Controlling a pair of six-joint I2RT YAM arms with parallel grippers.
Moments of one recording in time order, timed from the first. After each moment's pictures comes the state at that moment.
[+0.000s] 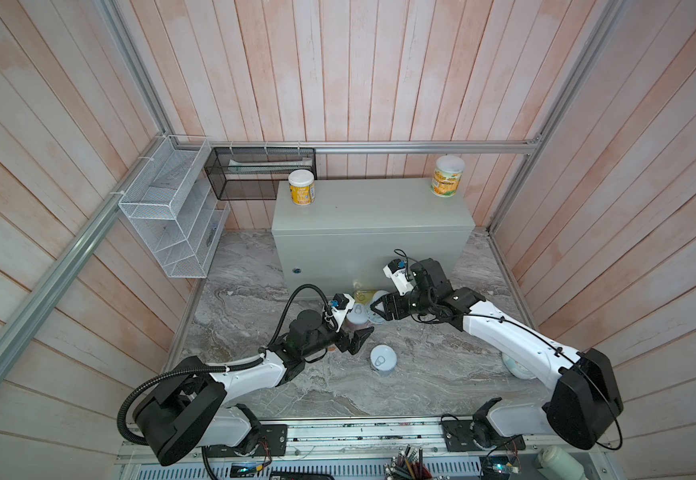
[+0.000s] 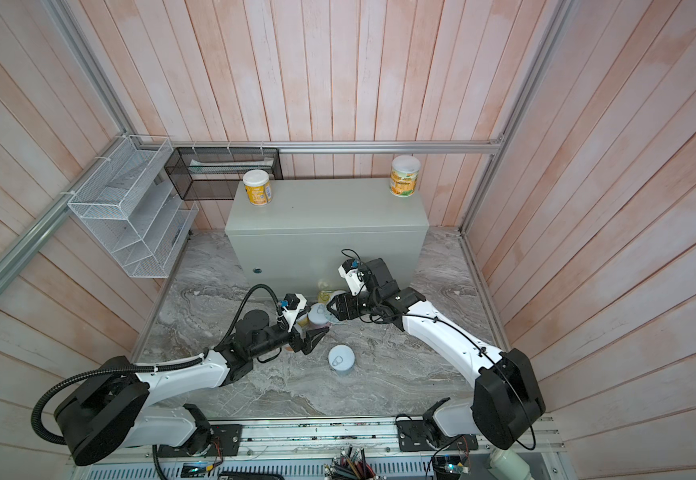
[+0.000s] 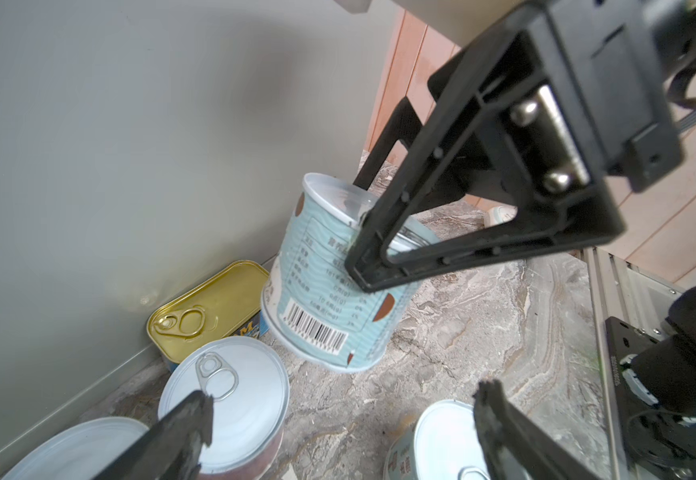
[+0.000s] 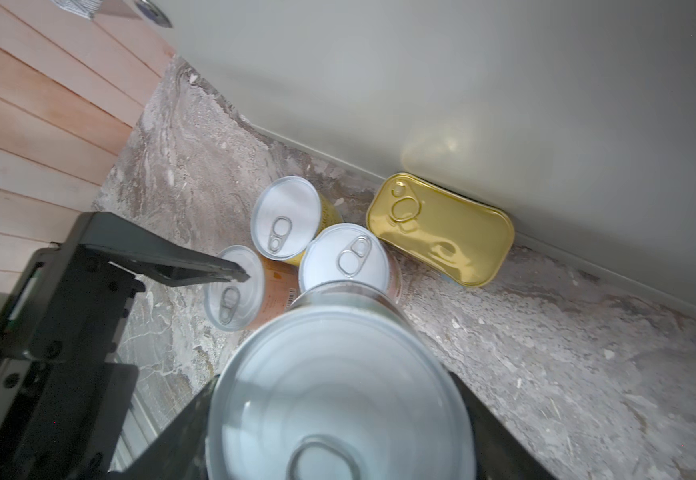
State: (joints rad) left arm -0.73 1.34 0.46 0.64 0.27 -0.12; right arm 0.61 1.38 1.03 -0.43 -0.34 0.26
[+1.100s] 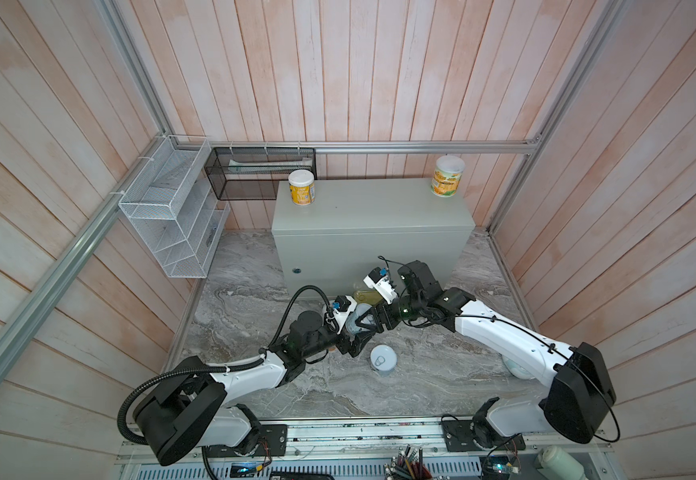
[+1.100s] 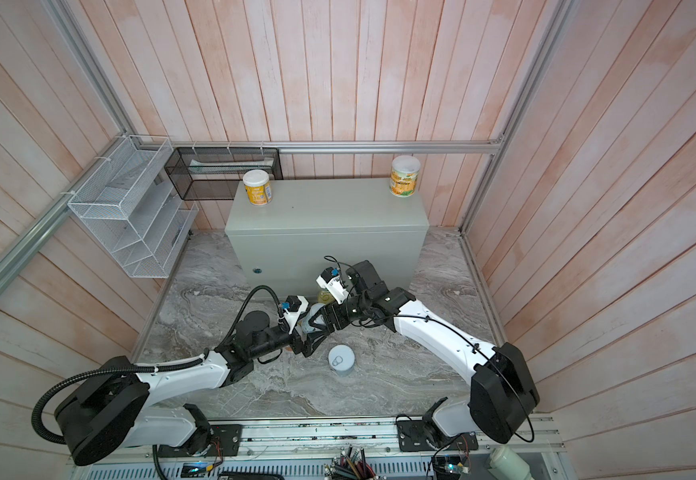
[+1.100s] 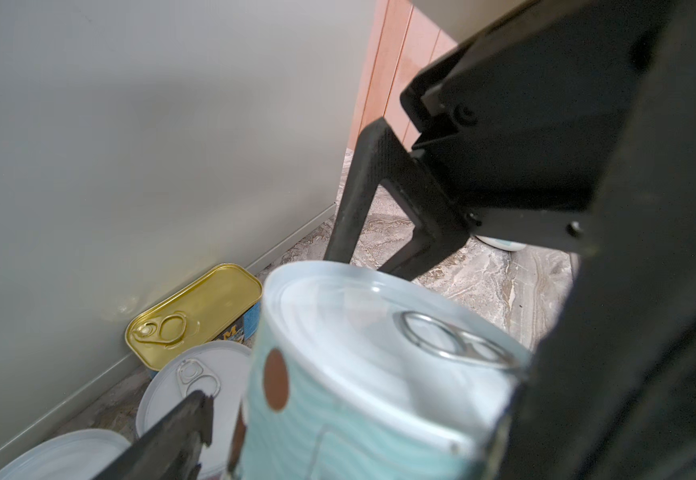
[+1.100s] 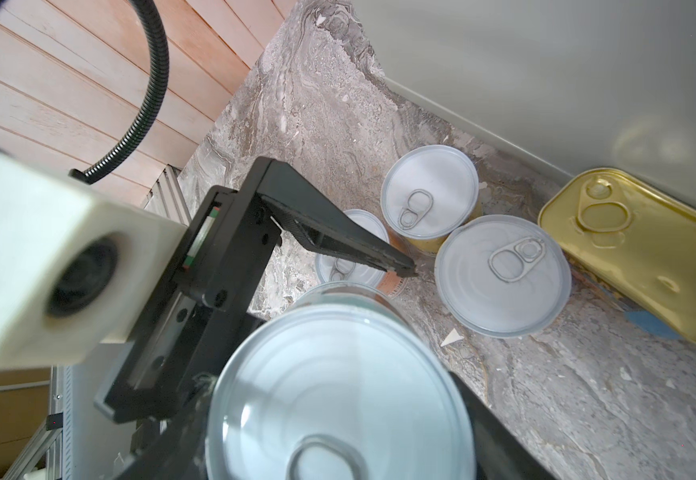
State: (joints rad) left arm -0.74 1.34 0.46 0.65 0.29 -0.10; right arm 0.69 1.42 1.07 -0.45 -0.58 0.20
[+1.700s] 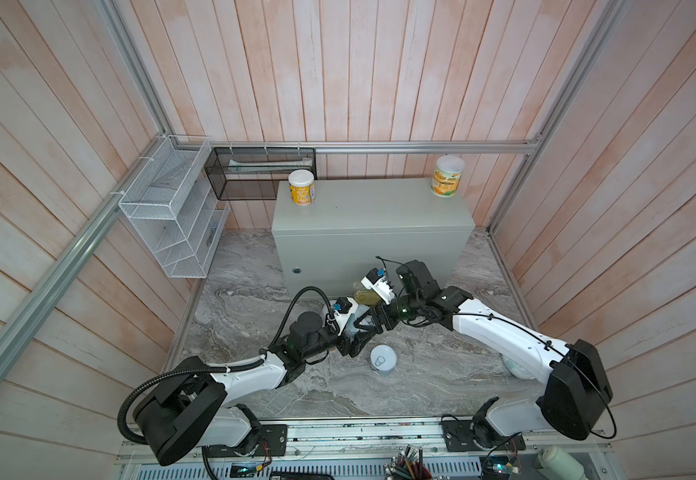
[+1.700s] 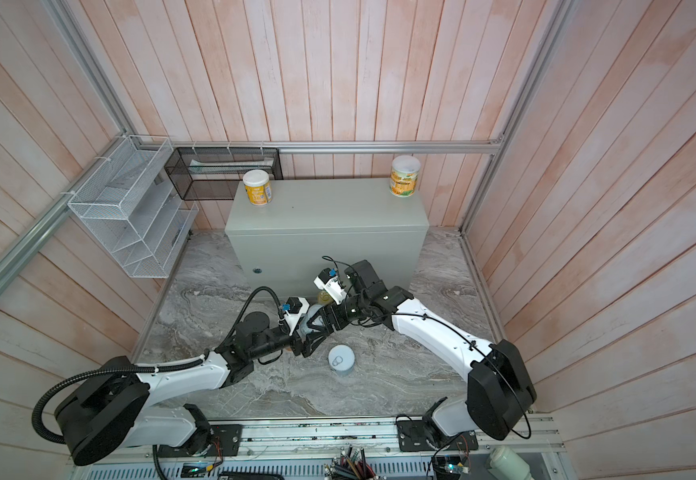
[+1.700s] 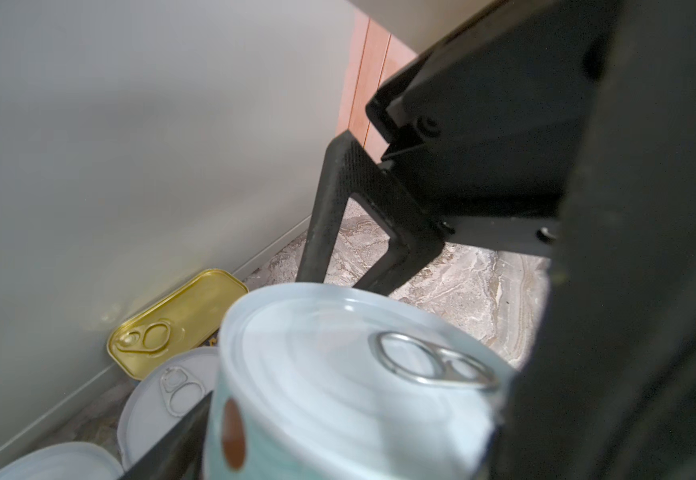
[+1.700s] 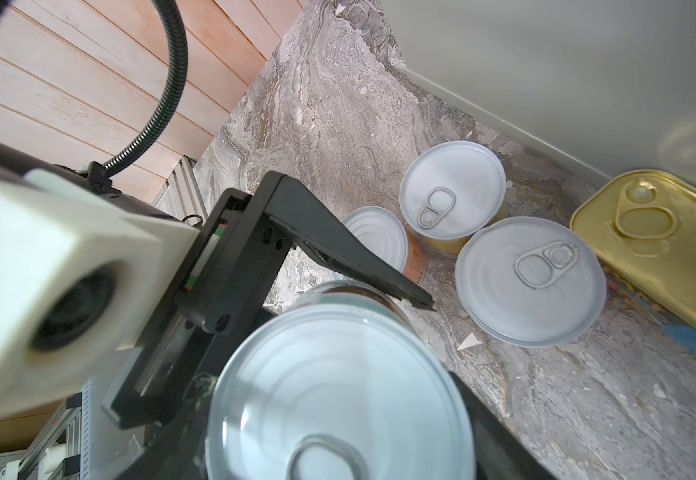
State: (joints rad) left arm -0.75 1.34 0.45 0.67 0.32 -0.10; right arm 0.69 1.43 1.08 -0.46 -0.63 0.19
